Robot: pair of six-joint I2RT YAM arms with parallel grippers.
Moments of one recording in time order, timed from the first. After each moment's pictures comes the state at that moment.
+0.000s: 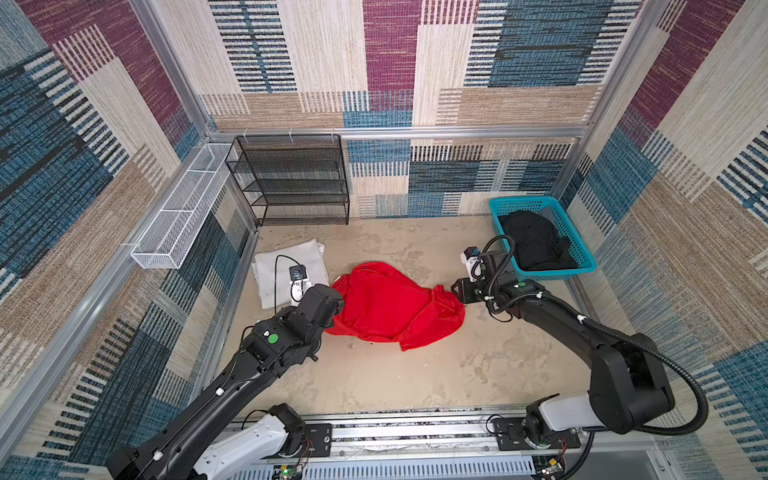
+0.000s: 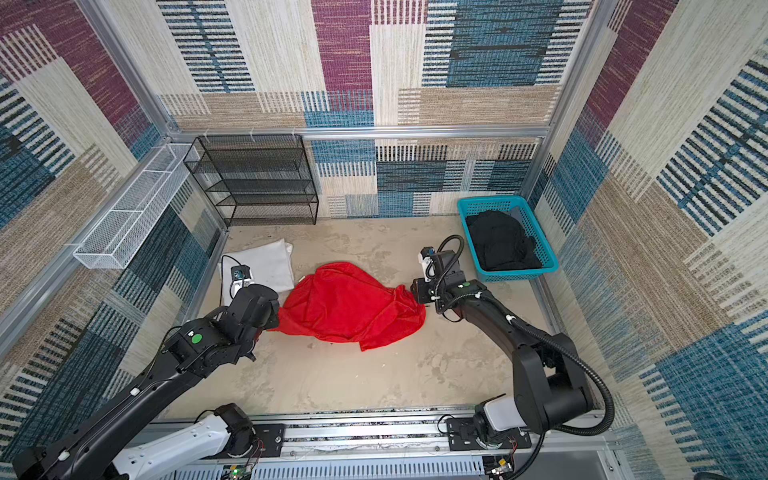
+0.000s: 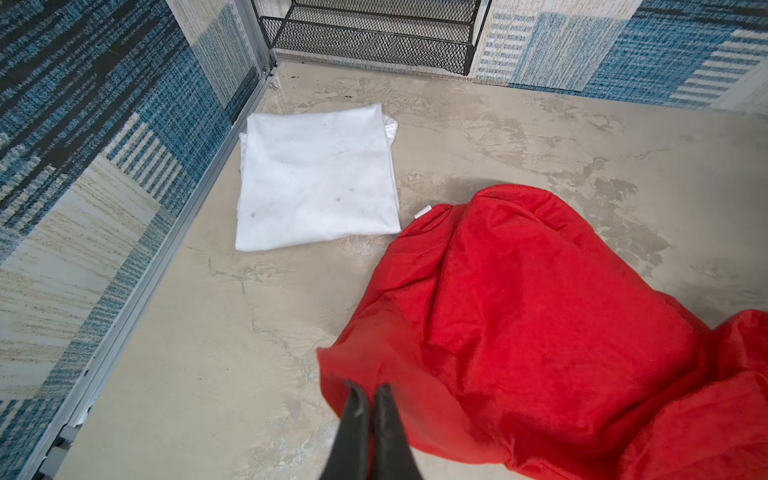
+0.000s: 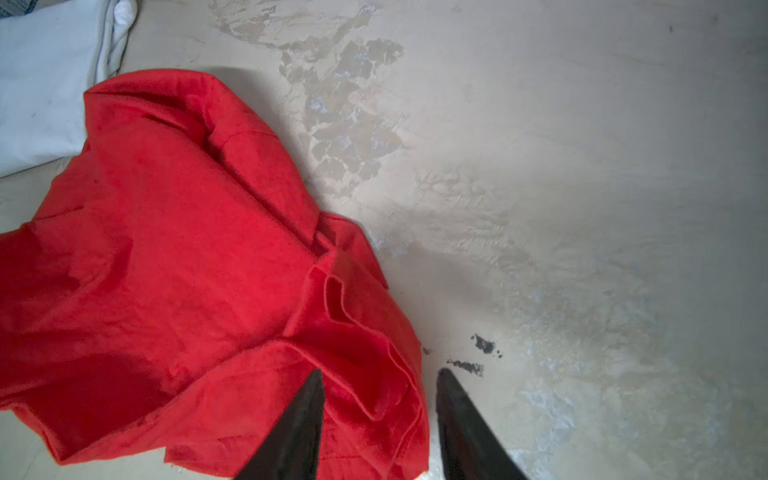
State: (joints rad) left arm -0.67 0.93 1.00 -0.93 -0.69 -0.65; right arm 0.34 1.41 0.90 -0.34 -0.18 0.17
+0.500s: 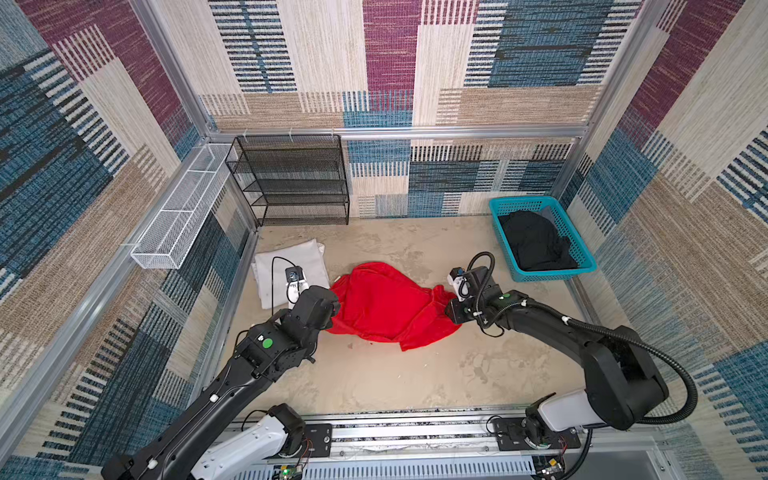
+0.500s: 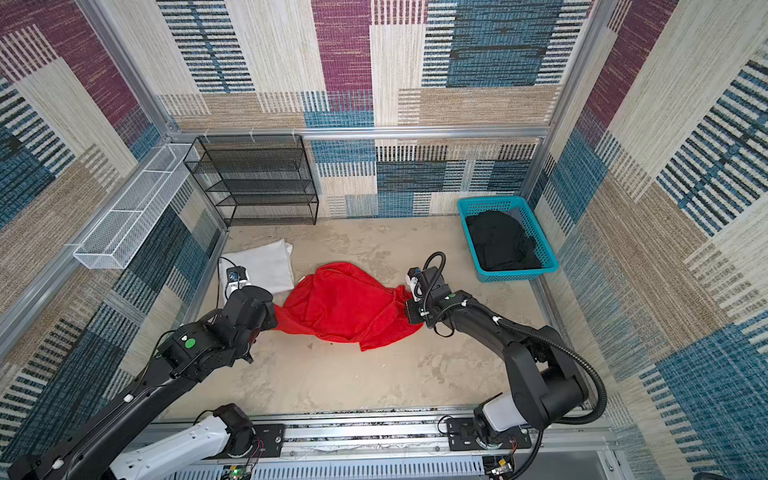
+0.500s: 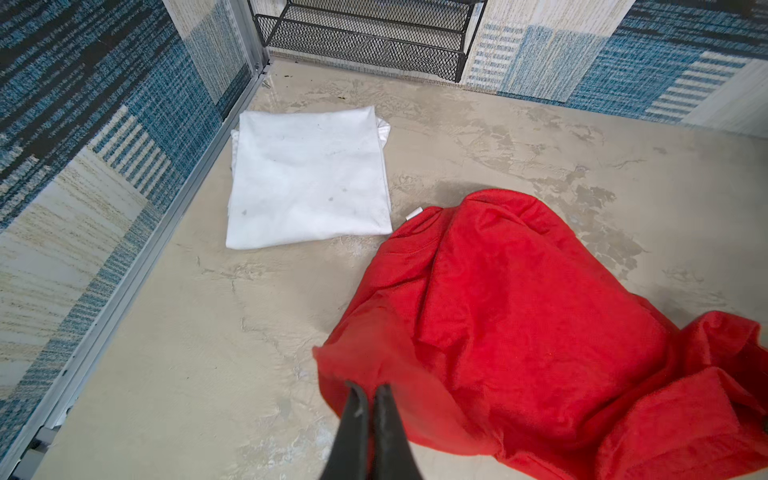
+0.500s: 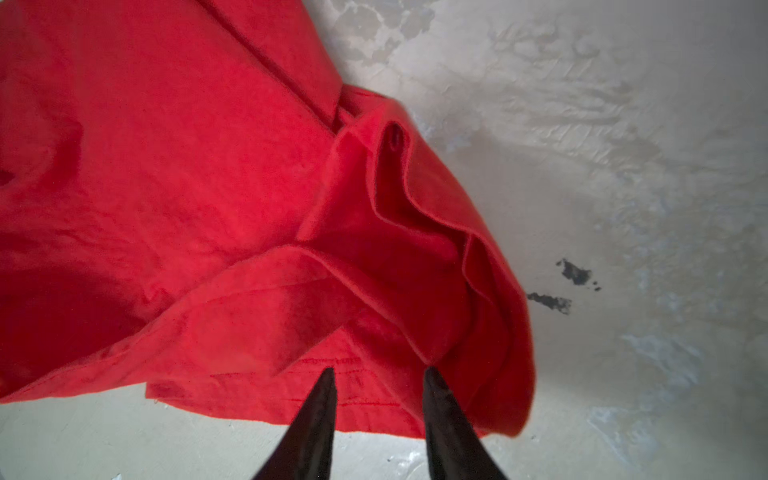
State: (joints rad) left arm -0.66 0.89 1.00 -0.93 -0.67 -0.66; right arm 0.45 1.47 0.84 -0.37 -0.12 0.20
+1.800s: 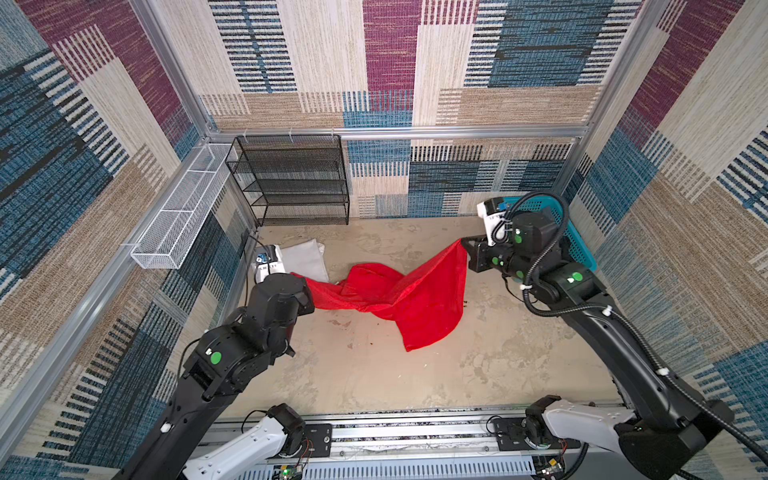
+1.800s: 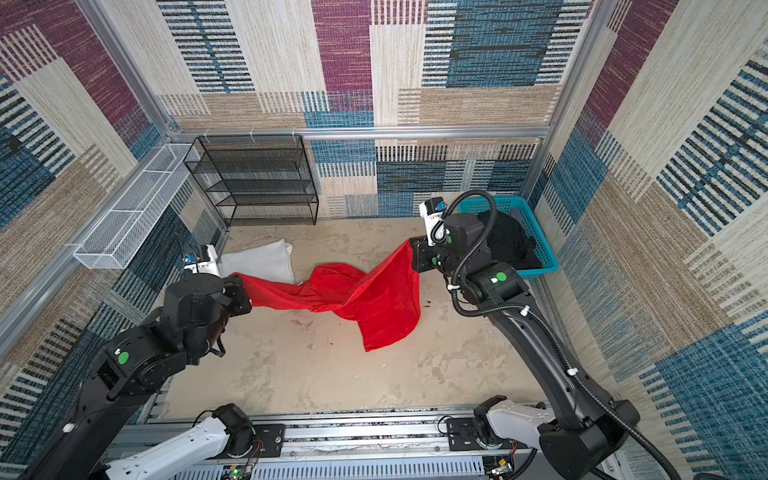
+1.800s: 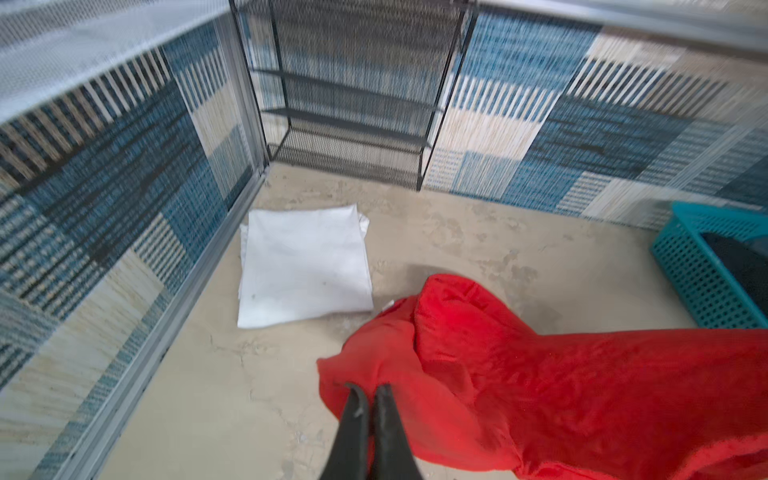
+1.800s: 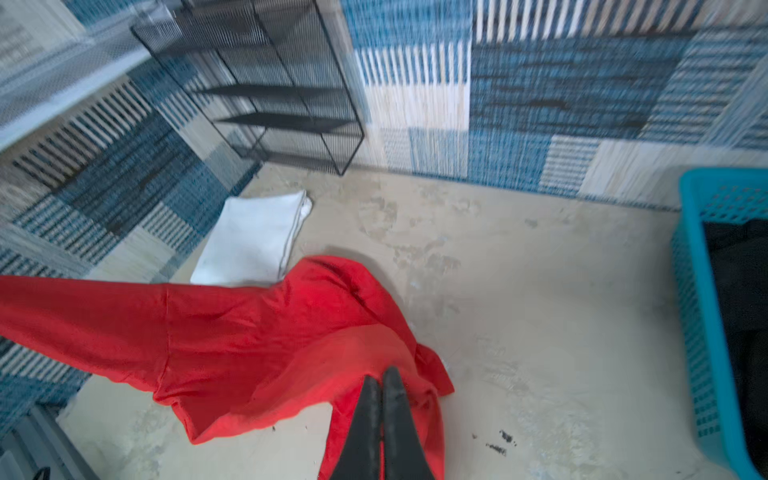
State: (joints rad) left arm -0.65 0.86 1.34 -0.96 -0.70 -0.45; right arm 0.44 1.19 1.44 -0.63 -0.08 0.20
